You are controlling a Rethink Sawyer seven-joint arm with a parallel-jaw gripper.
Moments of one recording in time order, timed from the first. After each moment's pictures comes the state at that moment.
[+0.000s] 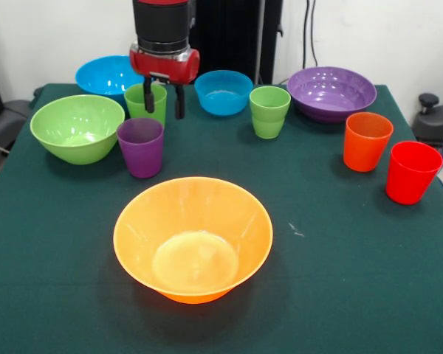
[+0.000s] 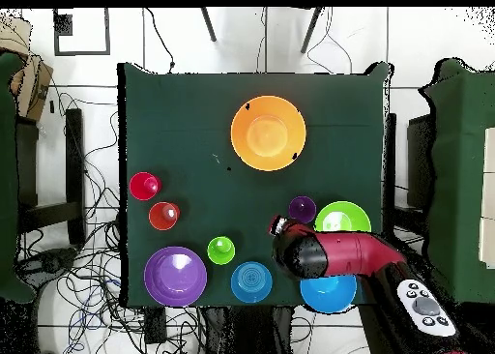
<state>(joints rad) -0.68 -0.70 0.24 1.96 -0.60 0.28 2.20</state>
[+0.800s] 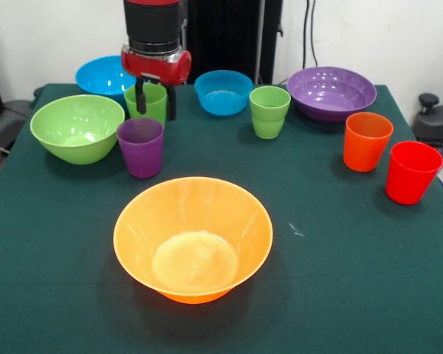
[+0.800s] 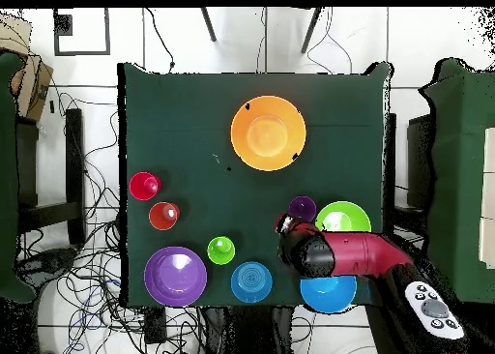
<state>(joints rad) -0.71 -0.69 0.24 1.95 -0.60 0.28 2.20</state>
